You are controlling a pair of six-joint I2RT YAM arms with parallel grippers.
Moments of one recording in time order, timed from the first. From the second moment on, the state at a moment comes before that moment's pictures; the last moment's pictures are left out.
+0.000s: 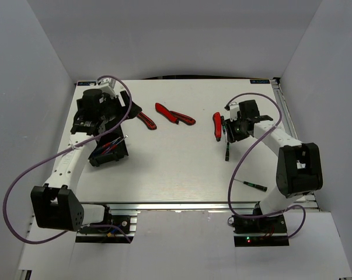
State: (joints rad) left arm -0.10 1.28 1.12 -0.27 0.35 -0.36; right arm 0.20 1.60 1.07 -0.48 -0.17 -0.23
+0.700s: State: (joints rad) left arm -0.10 1.29 1.09 -0.19 0.42 -0.48; right arm 0.20 1.75 1.05 -0.46 -0.20 -0.05
